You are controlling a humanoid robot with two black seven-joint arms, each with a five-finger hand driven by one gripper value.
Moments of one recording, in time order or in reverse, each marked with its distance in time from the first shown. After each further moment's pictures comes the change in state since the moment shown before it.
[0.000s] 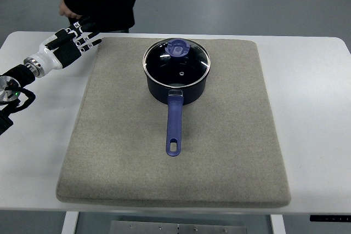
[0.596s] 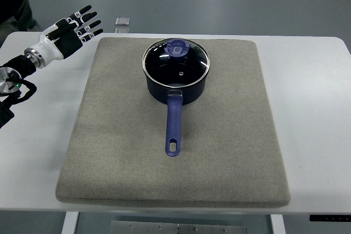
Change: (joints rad) left arm -0.055 0.006 0.016 0.003 0.027 0.000 -0.028; right arm 0.000 0.000 -0.001 0.000 0.000 0.000 0.000
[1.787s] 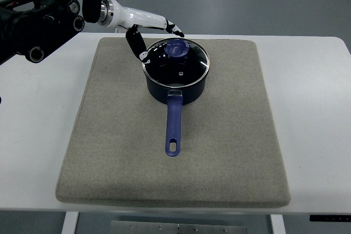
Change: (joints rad) left arm -0.411 -0.070 0.213 -0.397 1.821 0.089 -0.291; right arm 0.000 0.000 -0.002 0.000 0.000 0.001 0.000
